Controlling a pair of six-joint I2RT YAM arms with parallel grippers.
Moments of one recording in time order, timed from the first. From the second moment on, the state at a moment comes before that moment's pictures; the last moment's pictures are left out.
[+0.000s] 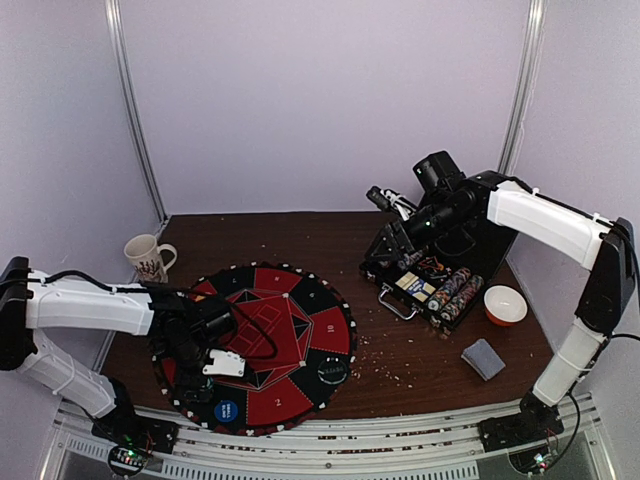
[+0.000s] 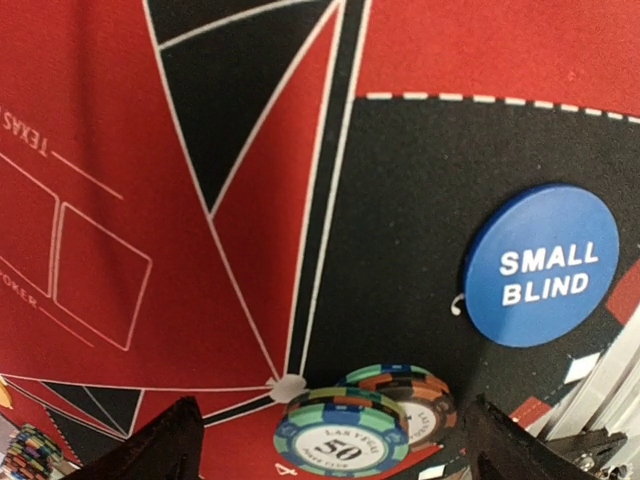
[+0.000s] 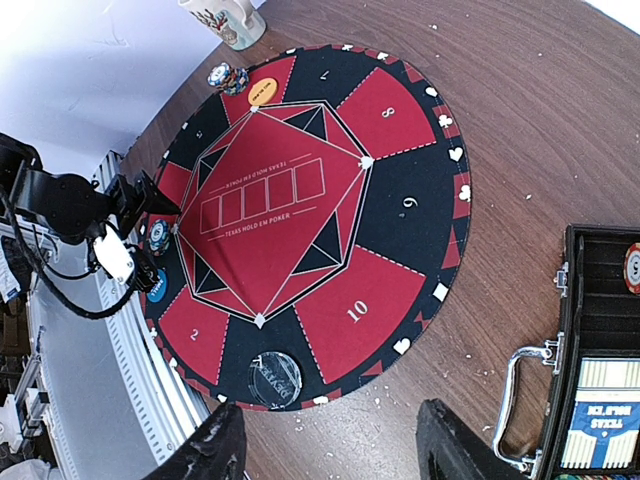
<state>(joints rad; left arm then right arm) -0.92 1.36 0.72 -0.90 -0.06 0.63 0.54 1.67 1.52 -0.79 -0.57 -0.02</state>
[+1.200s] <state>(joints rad) -0.93 1.37 0.68 -0.85 -0.02 0.62 0.53 1.67 1.52 -0.79 -0.55 -0.03</state>
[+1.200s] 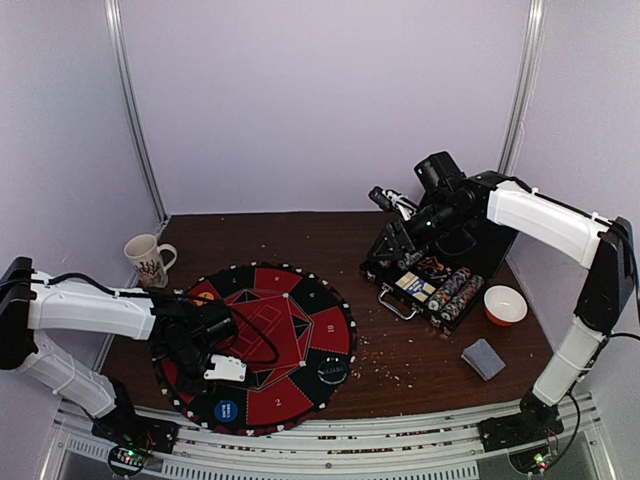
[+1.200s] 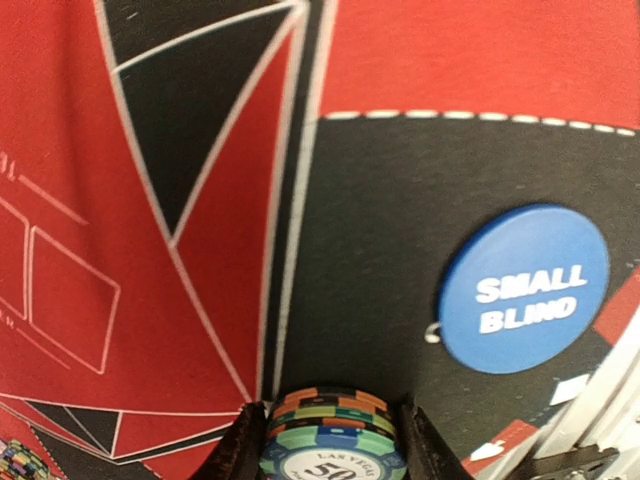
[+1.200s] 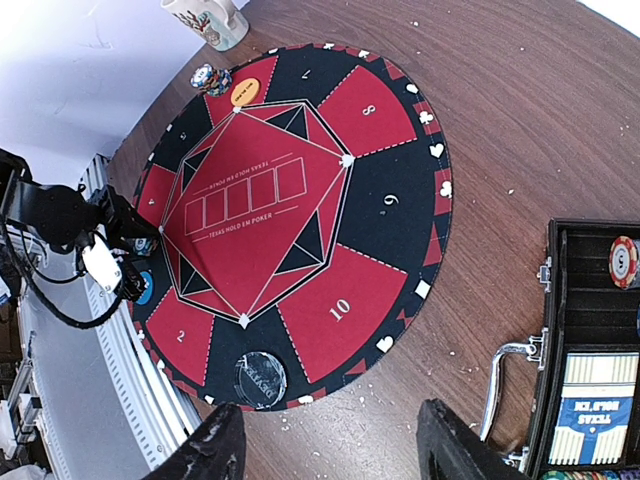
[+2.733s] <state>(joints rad) -0.94 1.19 0.95 -0.77 -0.18 0.52 0.46 1.67 1.55 -0.78 -0.28 0.03</state>
